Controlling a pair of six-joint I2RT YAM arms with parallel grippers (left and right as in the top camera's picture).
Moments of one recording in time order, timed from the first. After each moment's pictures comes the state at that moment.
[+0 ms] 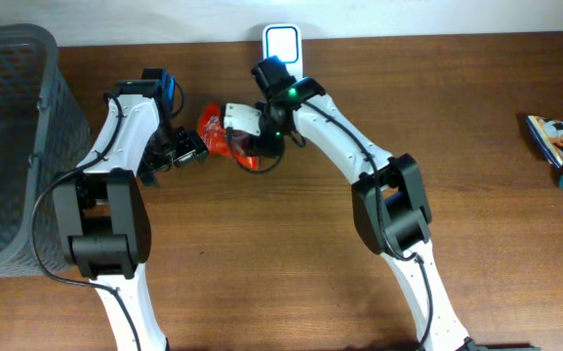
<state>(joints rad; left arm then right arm) -0.03 2.19 1.76 -1.20 0.02 -0.54 0.50 2.51 2.21 -0.92 -0.40 -0.89</state>
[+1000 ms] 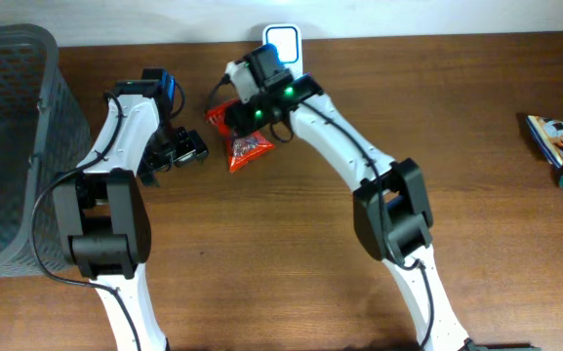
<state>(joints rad) -0.03 2.19 1.76 -1.20 0.02 -0.54 0.55 2.46 2.21 -0.69 -0.28 0.00</state>
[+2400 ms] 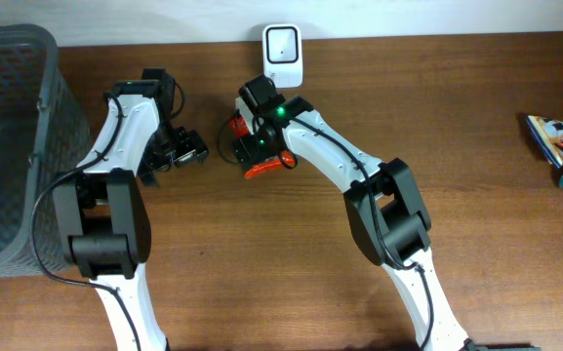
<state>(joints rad) -0.03 2.19 1.76 -1.20 0.02 -0.54 0.58 2.44 2.04 -0.78 -0.14 0.05</state>
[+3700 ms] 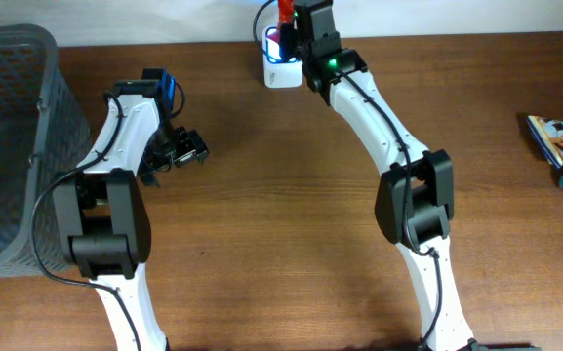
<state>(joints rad) -0.03 2.19 1.76 -1.20 0.02 -0.54 0.37 2.49 2.31 -0.29 0.14 0.24</state>
